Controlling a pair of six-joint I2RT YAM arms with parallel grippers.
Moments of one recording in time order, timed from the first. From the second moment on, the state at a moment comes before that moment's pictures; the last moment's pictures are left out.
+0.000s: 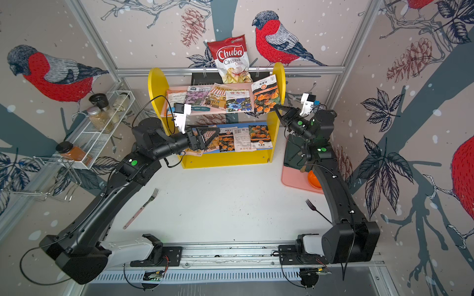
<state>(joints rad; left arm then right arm) -0.52 1.24 1.44 -0.26 0.47 -0.52 0.11 1.32 1.30 0.18 -0.66 1.13</state>
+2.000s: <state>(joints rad) -0.54 0.85 1.06 -0.59 0.26 -0.28 0.21 0.74 0.24 -0.05 -0.36 1.00</state>
